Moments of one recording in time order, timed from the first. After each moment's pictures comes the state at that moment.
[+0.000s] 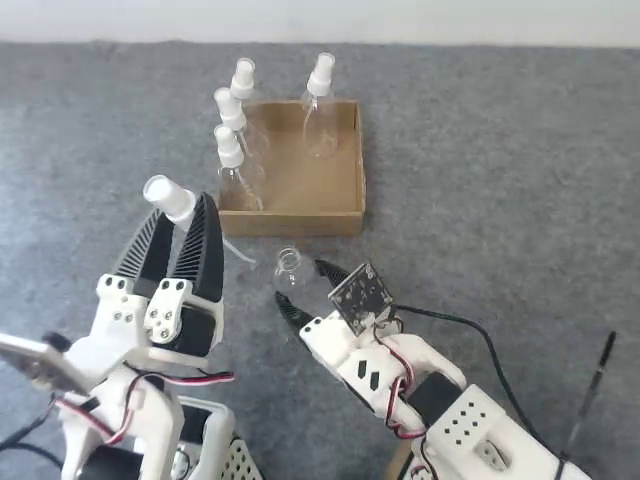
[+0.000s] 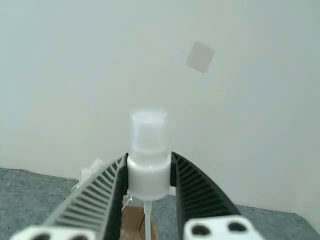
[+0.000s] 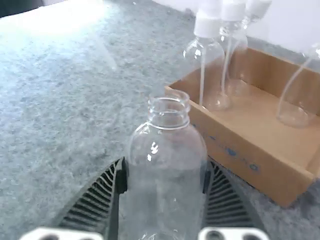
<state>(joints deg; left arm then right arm) 4.8 -103.4 60.9 49.4 24.3 -48.9 -69.5 90.5 9.1 -1.5</state>
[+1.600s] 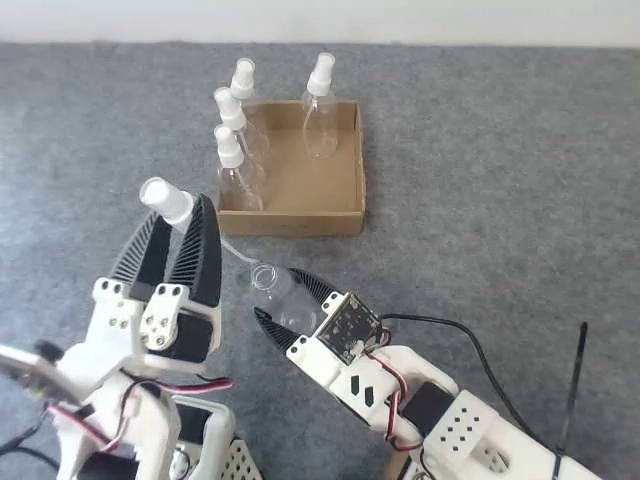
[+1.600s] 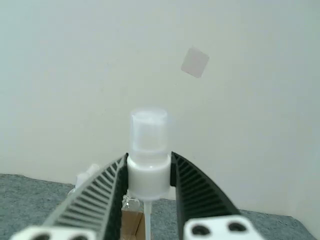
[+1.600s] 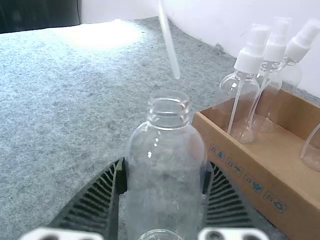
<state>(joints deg) 5.4 -103.4 58.9 50.2 24.4 -54.2 -69.5 93.6 0.4 3.8</state>
